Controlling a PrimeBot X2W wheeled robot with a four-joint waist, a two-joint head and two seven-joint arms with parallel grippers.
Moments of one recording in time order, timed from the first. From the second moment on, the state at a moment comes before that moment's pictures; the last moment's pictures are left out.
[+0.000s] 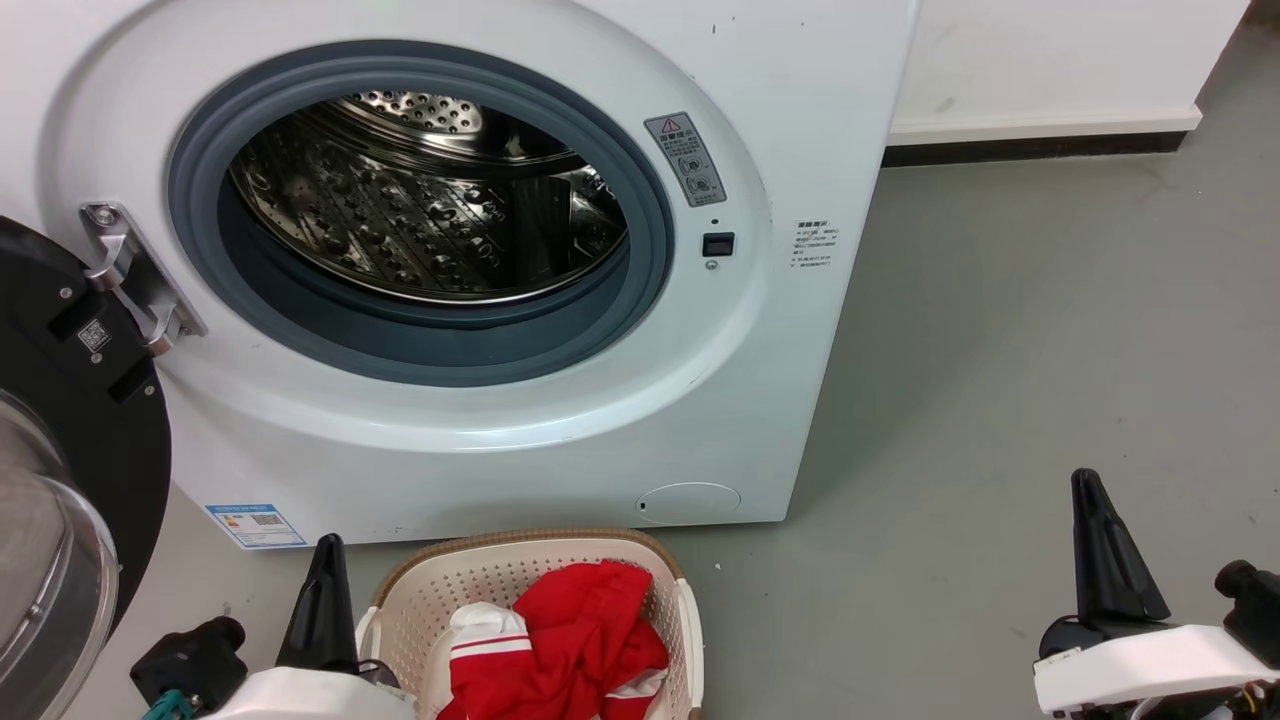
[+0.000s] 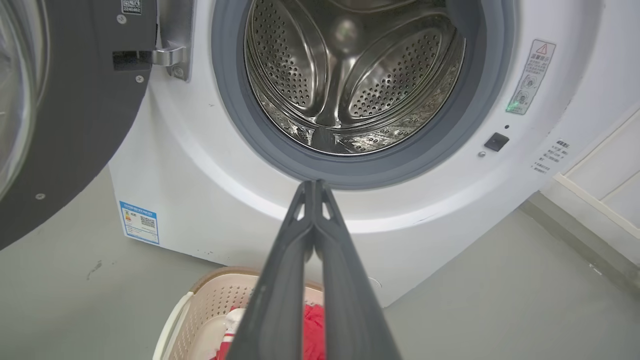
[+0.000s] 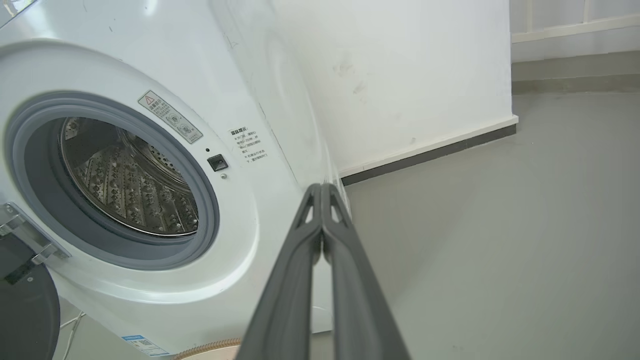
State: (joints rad) left arm 0.07 0.05 0.06 0.09 -0.43 -0.05 -0.17; right arm 0.04 -0.06 -0.05 0.06 0.40 0.13 -0.19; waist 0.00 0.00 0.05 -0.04
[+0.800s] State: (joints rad) left arm 0.01 0.05 0.07 0.14 -0.81 -0.08 -0.08; right arm 0.00 -0.08 -0.04 0.11 0.80 0.13 -0.12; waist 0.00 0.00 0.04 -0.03
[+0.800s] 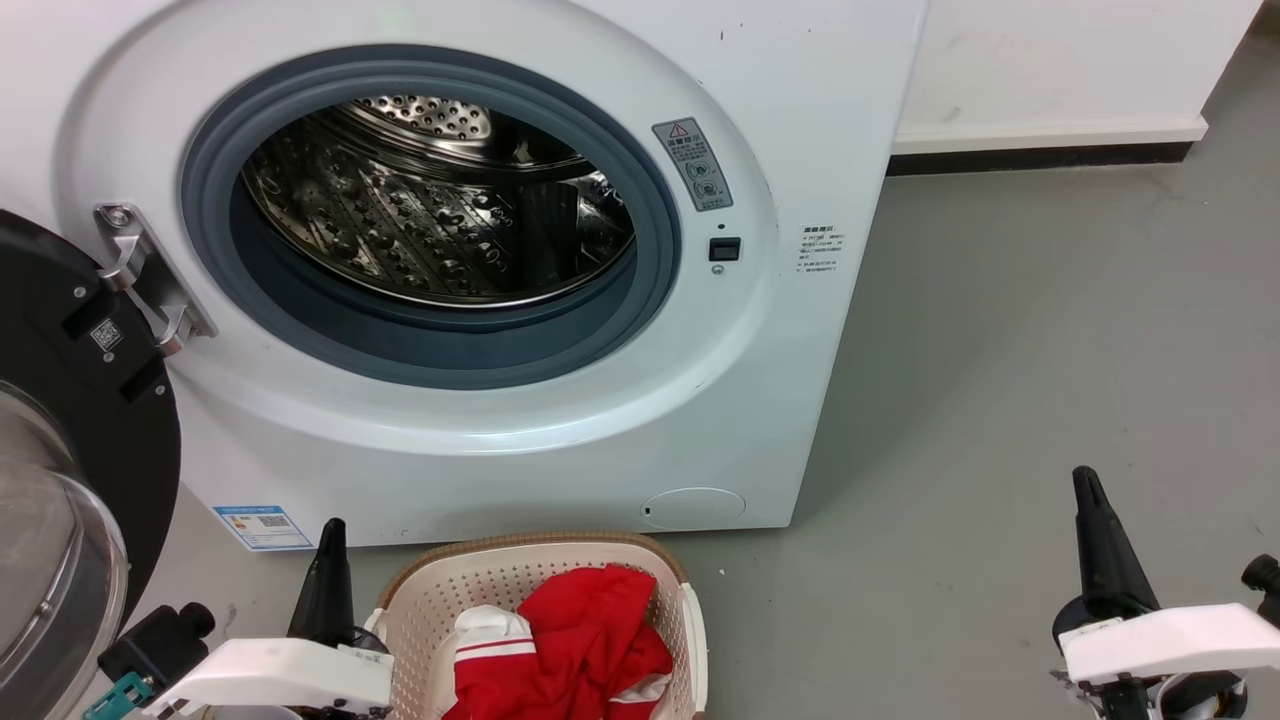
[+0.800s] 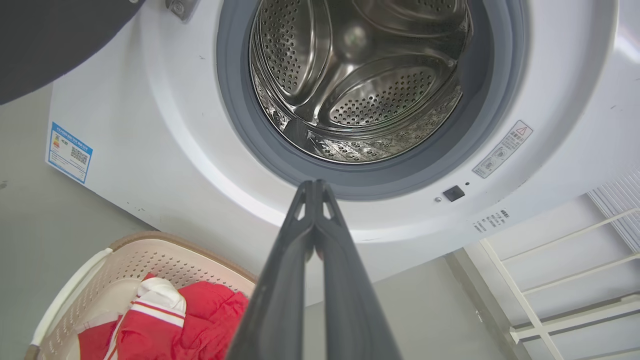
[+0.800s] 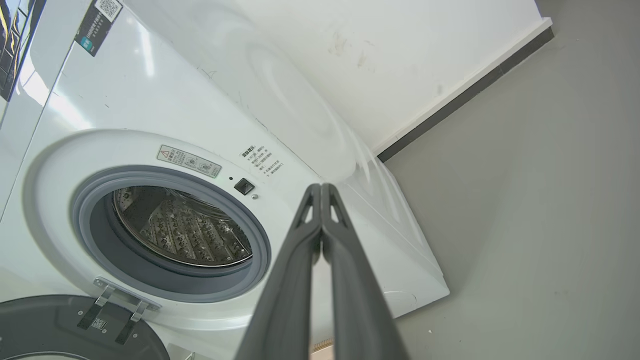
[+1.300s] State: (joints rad) left arm -0.01 0.05 0.08 0.16 -1.00 -0.09 -0.03; right arm -0.02 -0.08 -0.05 0.14 1.01 0.13 -0.07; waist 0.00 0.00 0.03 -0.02
